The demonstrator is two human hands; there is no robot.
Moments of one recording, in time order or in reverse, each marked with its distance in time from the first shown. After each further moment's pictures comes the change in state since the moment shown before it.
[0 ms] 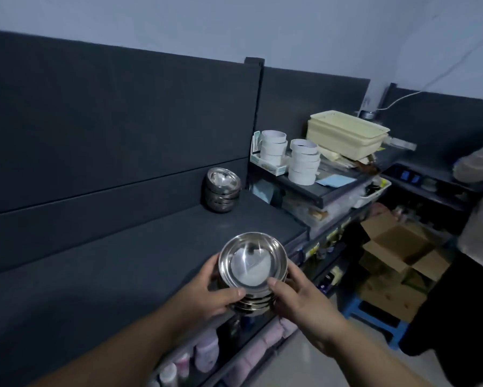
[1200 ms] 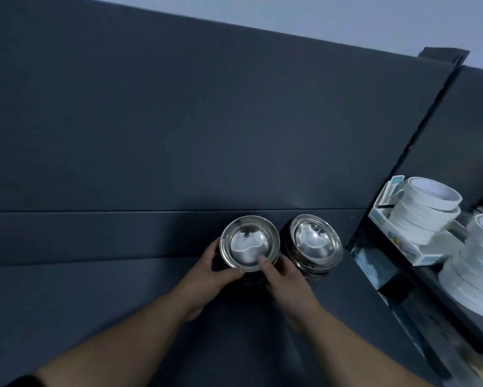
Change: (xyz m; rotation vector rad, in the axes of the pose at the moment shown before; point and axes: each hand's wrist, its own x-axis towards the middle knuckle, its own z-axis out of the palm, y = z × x) left_hand 0.192 0.014 -0.150 -0.049 0.648 0.021; right_hand 0.337 -0.014 0.085 -0.057 -0.313 0.010
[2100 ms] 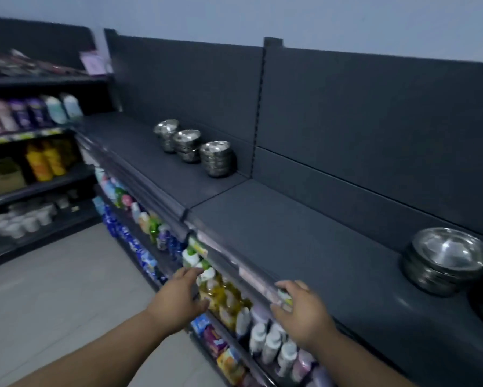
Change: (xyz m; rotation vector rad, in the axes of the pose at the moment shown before) left_hand -0.417 -0.078 -0.058 0.863 0.849 -0.425; right_hand -0.205 0.051 0.116 -1.022 -0.834 -0.588
